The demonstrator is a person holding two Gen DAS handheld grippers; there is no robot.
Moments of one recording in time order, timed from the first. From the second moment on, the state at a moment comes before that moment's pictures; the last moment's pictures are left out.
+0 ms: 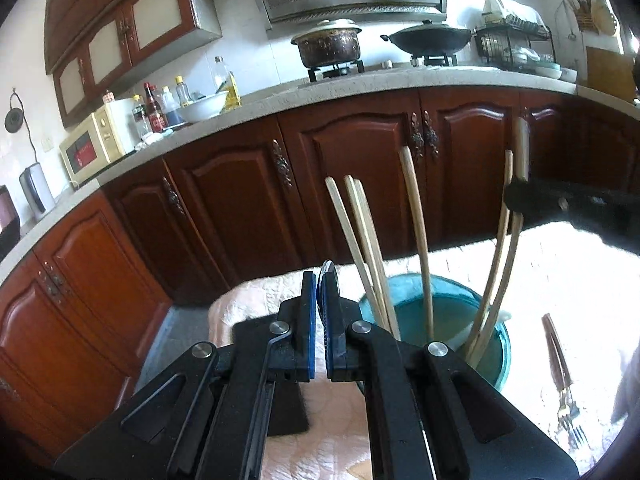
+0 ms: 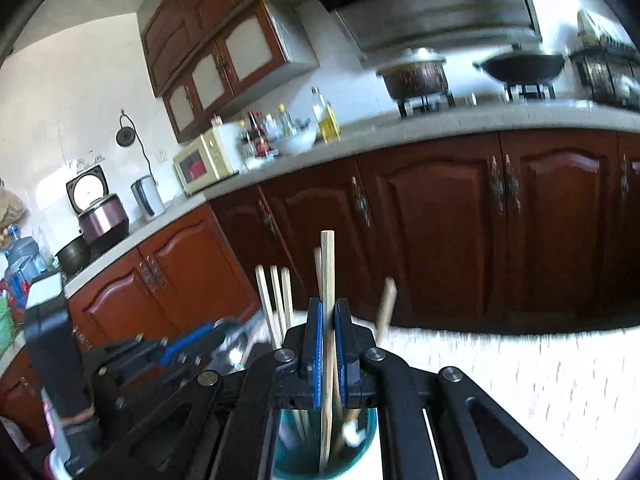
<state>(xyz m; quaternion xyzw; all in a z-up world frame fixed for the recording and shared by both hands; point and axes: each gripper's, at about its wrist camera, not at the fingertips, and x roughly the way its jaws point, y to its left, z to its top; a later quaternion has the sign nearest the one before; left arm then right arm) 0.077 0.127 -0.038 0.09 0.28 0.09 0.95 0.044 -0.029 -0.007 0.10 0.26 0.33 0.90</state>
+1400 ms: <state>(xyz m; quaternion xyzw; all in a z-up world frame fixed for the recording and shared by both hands) 0.011 0.074 -0.032 -0.04 0.33 0.03 0.94 -0.022 -0.116 -0.025 0.05 0.35 0.26 0.90</state>
